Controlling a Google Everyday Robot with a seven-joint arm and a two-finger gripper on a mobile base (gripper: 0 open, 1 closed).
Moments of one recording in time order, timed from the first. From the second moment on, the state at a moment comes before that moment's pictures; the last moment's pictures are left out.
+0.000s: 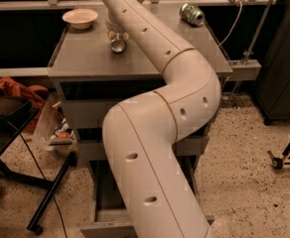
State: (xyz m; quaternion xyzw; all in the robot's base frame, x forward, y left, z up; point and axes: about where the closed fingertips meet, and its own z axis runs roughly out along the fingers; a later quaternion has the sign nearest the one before) arm 0.912 0.090 0.852 -0.01 0.94 0.09 0.33
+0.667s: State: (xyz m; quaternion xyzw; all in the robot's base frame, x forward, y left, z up) arm 0.897 0.061 0.872 -0.04 0.92 0.19 0.34
